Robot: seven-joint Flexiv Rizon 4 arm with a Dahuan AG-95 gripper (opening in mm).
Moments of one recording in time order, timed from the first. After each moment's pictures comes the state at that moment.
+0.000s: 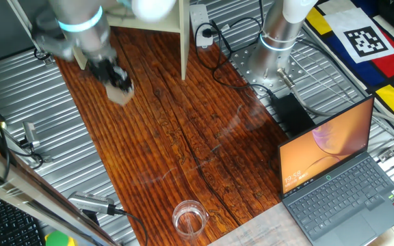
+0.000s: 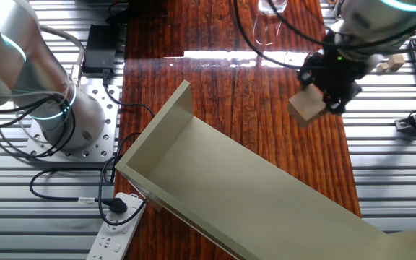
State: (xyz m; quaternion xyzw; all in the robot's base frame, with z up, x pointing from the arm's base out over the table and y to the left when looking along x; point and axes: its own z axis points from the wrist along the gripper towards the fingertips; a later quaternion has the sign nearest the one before) arm 0.589 -0.011 0.153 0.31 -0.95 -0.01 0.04
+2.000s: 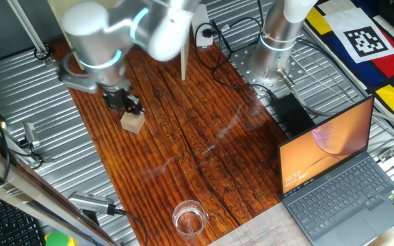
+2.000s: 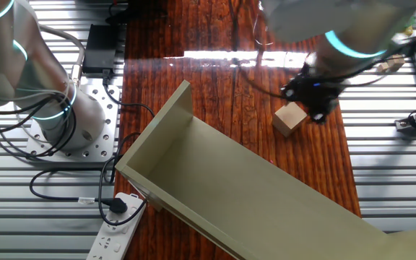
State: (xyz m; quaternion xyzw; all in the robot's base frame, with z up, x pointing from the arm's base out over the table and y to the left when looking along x) arm 0.588 -0.014 0.103 0.38 -0.92 -0.02 0.03
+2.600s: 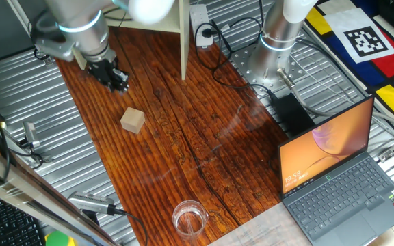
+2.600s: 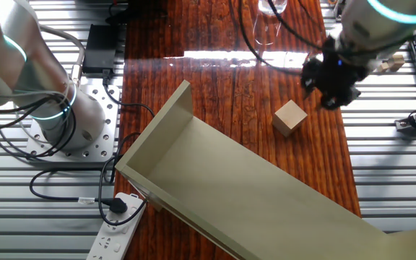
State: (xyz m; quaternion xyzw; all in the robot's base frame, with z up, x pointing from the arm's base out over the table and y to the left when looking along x) arm 0.583 -0.027 0.201 0.30 -0.95 0.01 0.02
